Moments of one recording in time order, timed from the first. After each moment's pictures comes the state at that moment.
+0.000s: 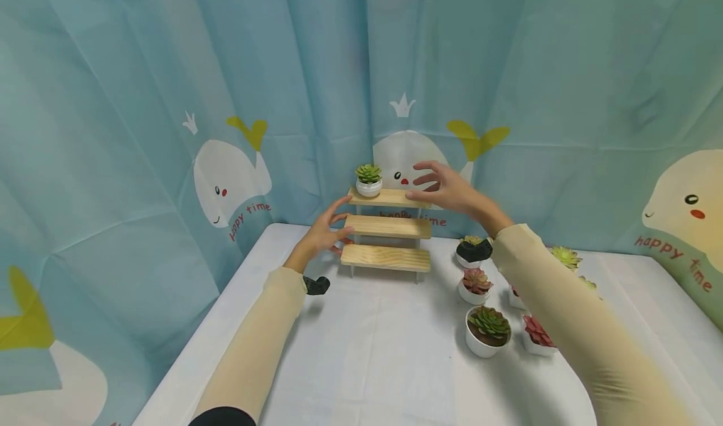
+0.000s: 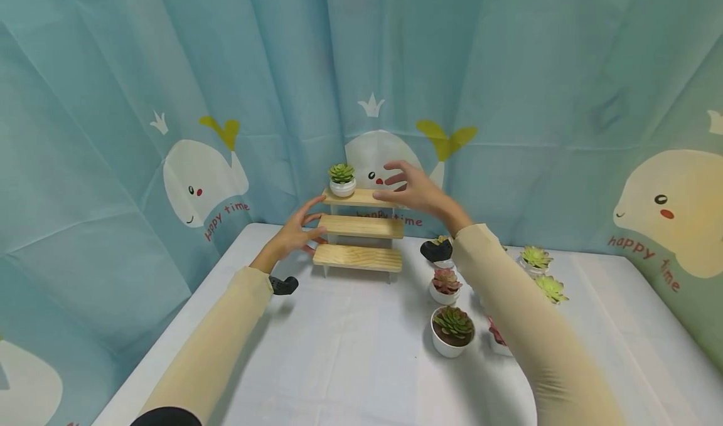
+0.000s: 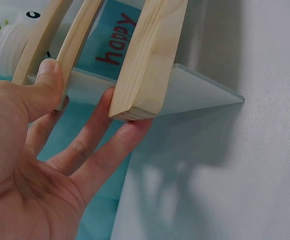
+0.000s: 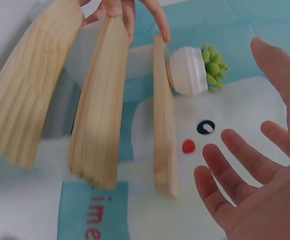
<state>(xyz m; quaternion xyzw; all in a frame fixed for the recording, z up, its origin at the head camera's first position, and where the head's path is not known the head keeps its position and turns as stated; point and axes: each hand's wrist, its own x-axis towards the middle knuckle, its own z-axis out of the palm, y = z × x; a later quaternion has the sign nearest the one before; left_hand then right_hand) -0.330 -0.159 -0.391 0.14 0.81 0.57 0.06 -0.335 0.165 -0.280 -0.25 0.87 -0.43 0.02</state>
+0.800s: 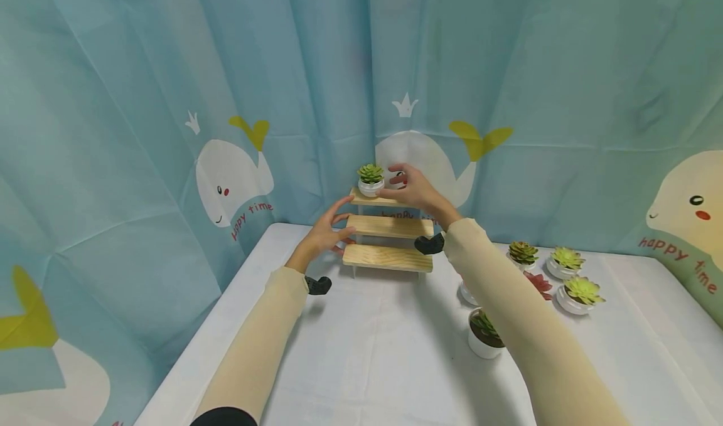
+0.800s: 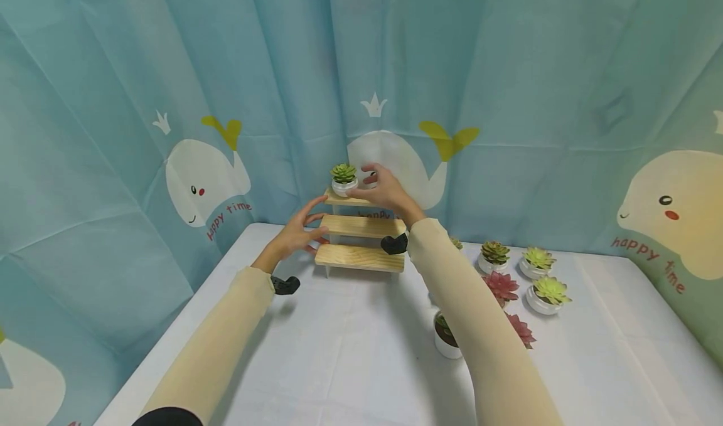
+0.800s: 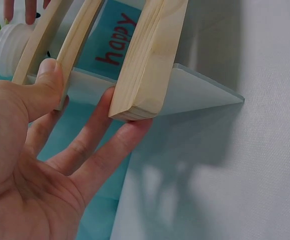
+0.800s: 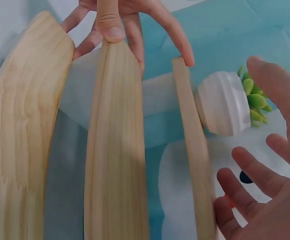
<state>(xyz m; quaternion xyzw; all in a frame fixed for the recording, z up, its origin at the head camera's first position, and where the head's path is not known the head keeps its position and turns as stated) -0.329 -0.157 -0.391 0.13 0.81 0.57 0.07 -0.365 0.101 -0.304 -0.21 0.85 -0.49 0.02</state>
